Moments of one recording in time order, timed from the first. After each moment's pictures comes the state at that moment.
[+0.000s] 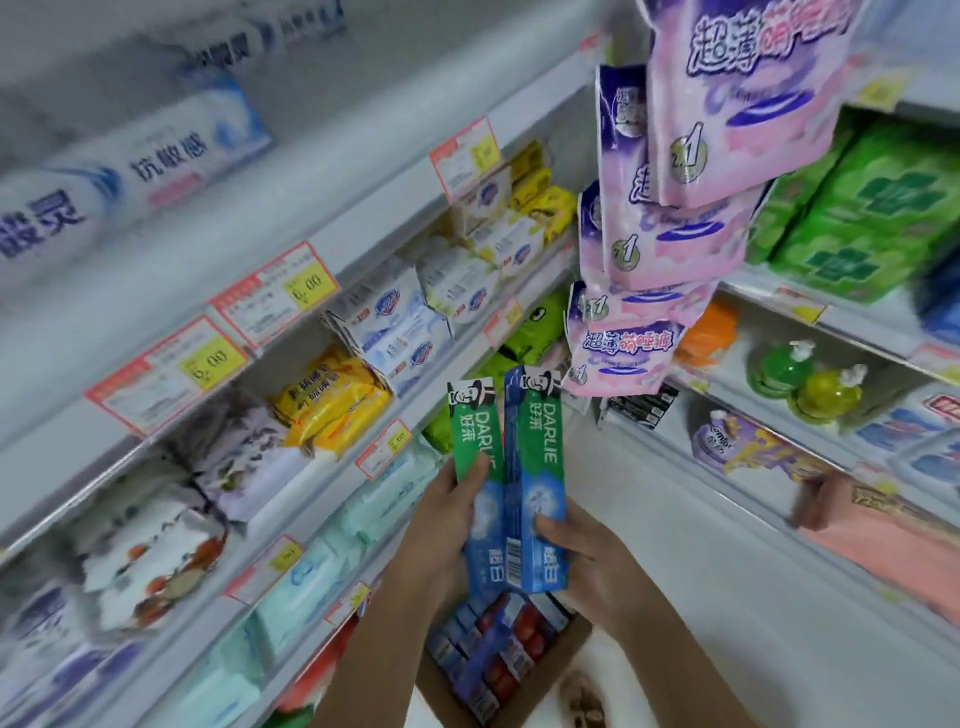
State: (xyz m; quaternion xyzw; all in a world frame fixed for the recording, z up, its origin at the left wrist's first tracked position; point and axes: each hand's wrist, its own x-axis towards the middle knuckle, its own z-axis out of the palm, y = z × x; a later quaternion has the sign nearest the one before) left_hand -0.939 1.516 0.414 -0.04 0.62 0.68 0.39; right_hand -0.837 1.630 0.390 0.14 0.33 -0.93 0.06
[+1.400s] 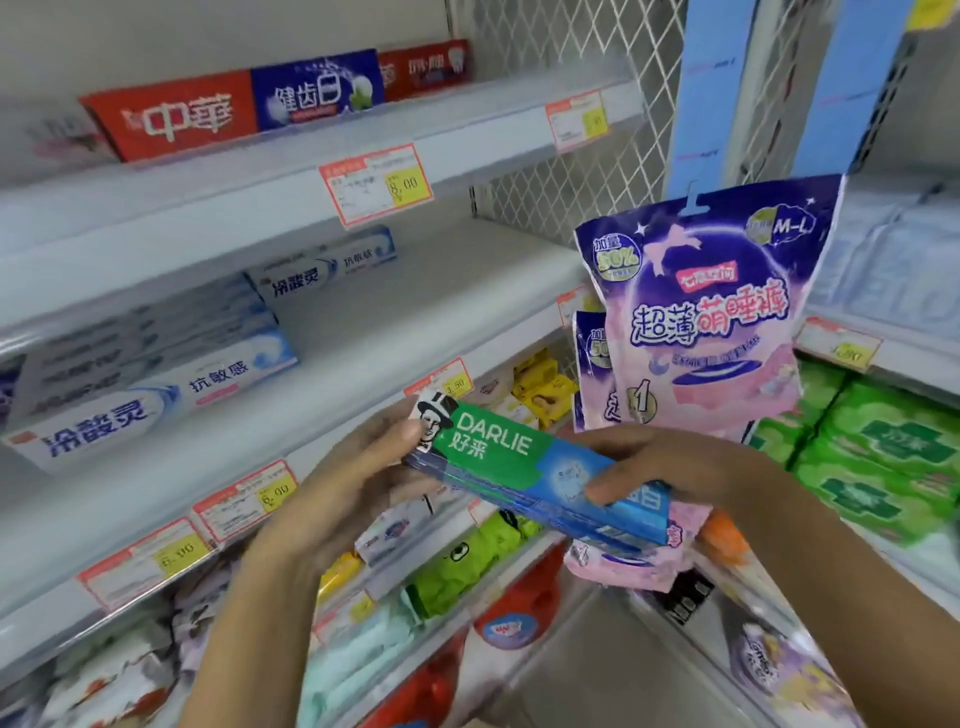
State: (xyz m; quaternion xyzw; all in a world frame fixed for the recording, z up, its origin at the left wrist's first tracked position) left_hand -1.024 1.587 0.613 0.15 0.65 0.70 0.26; right_hand -0.958 1.861 0.604 -0.08 0.70 -0.65 0.29
